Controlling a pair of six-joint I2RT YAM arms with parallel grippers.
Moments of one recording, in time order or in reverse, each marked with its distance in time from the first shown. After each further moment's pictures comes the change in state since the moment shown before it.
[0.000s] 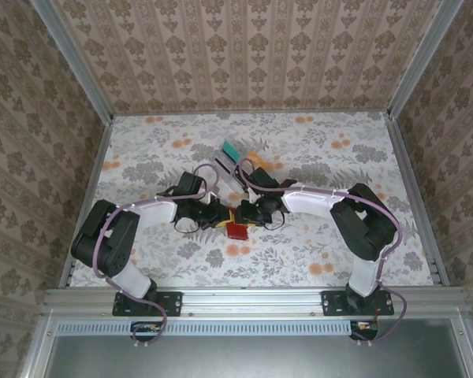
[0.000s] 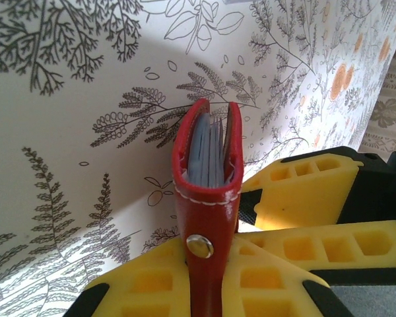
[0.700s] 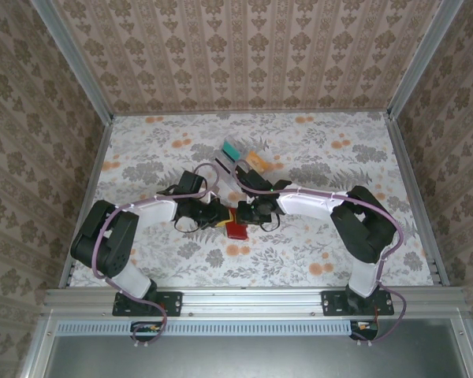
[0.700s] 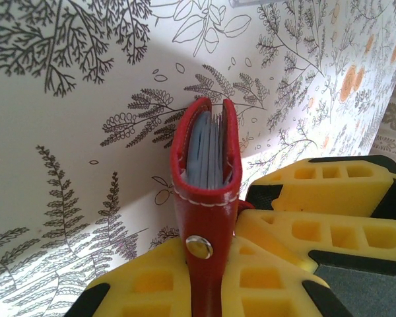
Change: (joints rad) left arm -0.001 -0.005 0.023 -0.053 -0.034 0.023; right arm 0.047 -0.009 0.042 -0.076 0.209 -0.002
